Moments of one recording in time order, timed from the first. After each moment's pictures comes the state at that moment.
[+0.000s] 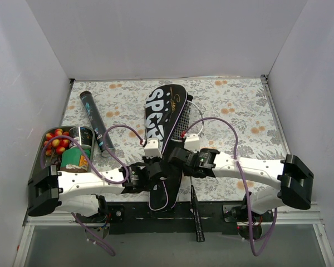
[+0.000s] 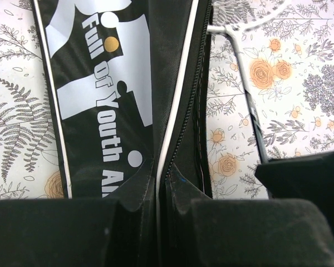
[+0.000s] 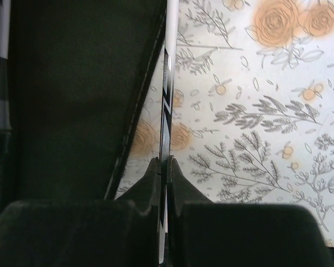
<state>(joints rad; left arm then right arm) -1.28 1.23 0.71 -0.27 -0.79 -1.02 1.22 1.37 0.96 -0.82 0.53 0.95</state>
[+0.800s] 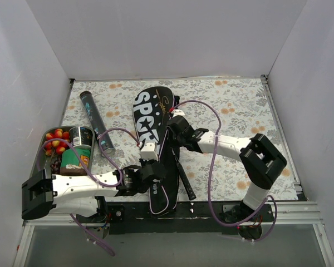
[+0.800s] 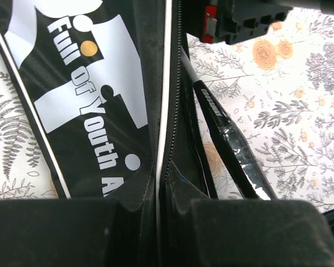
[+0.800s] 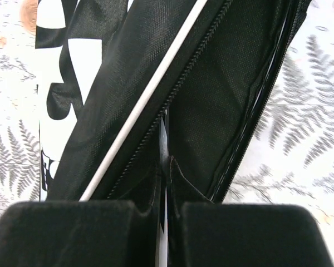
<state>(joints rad) -1.27 1.14 0.60 -0.19 -0.70 -0.96 0.87 1.70 1.07 -0.16 0.19 0.54</state>
